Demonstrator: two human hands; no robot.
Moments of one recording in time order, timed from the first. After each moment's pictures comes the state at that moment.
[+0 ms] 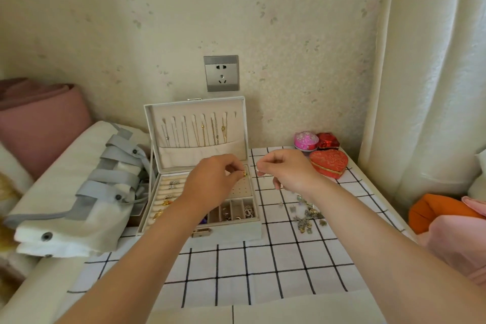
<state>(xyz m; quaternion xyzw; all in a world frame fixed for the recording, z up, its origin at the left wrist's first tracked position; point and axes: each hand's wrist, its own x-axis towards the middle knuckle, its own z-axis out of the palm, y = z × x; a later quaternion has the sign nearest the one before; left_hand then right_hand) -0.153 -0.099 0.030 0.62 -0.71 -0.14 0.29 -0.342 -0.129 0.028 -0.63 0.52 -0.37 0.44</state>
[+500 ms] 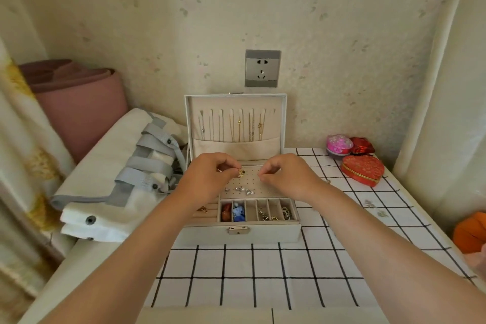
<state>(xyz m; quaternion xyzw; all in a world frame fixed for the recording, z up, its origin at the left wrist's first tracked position) -0.066 -0.091 0.025 0.62 -0.65 -0.24 0.36 -0.268 -0.141 0.015 -0.76 0.52 -0.25 0.30</state>
